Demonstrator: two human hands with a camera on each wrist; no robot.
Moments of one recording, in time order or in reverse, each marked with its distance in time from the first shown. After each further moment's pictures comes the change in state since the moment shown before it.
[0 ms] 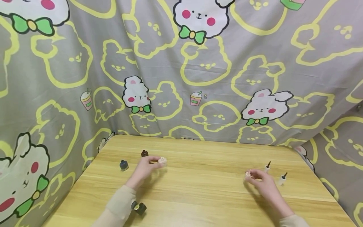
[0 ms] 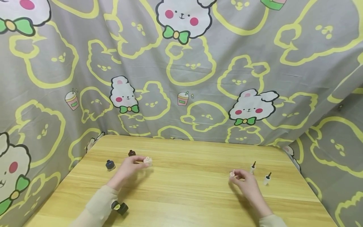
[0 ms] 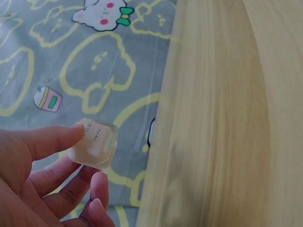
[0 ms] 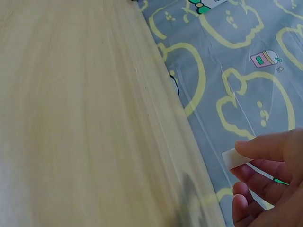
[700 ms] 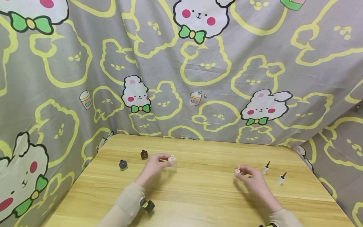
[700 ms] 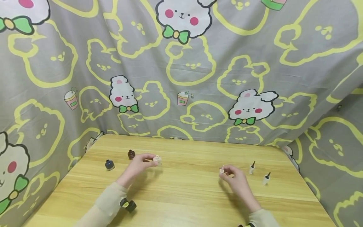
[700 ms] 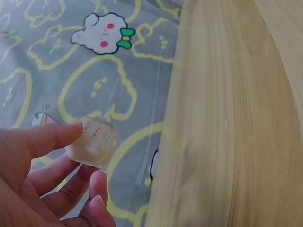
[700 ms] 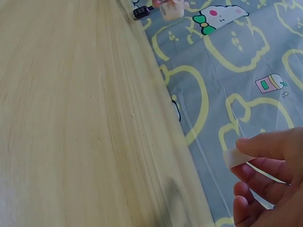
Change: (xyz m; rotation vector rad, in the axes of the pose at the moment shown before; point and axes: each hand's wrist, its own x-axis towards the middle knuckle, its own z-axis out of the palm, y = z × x) left_hand 0.004 0.021 0.029 -0.022 -0.067 0.066; right_hand 0.006 -0.029 0.020 0.040 0.020 -0.112
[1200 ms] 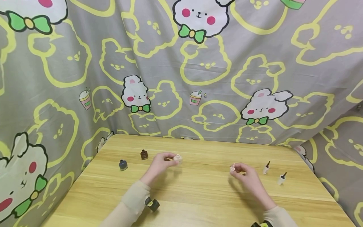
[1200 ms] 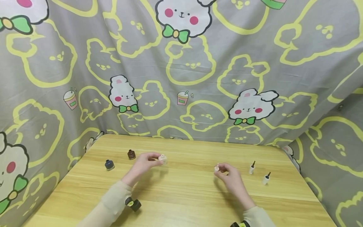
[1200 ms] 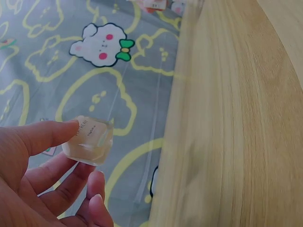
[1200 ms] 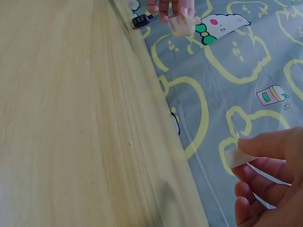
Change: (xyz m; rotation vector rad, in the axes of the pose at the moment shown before) left_hand 0.005 0.010 0.016 -0.026 -0.038 0.042; right_hand 0.007 -0.012 0.013 0.023 0.015 -0.021
